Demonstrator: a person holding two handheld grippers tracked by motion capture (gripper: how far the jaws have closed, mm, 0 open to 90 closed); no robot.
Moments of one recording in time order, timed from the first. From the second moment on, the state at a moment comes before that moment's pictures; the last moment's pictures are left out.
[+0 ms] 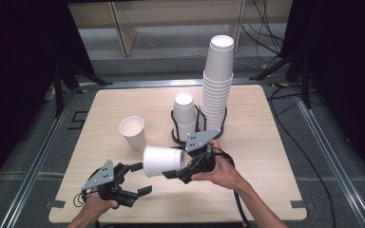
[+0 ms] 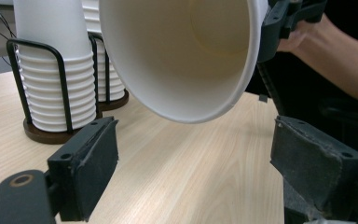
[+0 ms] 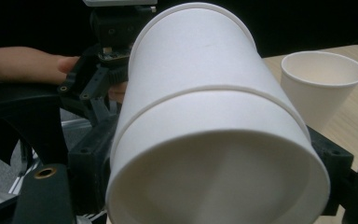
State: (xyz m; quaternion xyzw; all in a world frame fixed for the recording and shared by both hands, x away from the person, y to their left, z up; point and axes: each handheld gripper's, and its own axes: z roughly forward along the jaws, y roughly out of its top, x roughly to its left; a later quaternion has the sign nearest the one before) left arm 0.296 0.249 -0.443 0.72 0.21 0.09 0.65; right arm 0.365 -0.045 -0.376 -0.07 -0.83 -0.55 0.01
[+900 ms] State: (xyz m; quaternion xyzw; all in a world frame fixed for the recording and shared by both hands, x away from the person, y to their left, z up) left arm 0.290 0.242 -0.439 0.73 0.18 0.10 0.66; right arm 0.354 -0.027 -0.395 -0.02 -0.83 -0.54 0.08
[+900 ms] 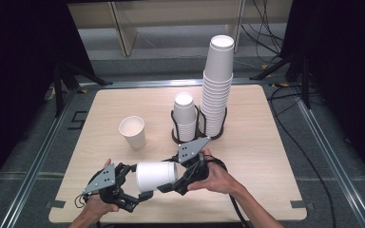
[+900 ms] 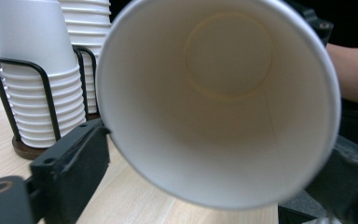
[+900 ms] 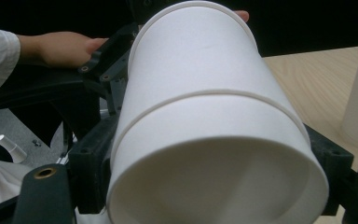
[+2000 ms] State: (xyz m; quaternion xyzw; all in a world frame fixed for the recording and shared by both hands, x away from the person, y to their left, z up) left arm 0.289 0.243 -0.434 0.72 0.16 0.08 0.67; right arm 0.351 -0.021 -0.405 0.00 -0.83 -0.55 0.11
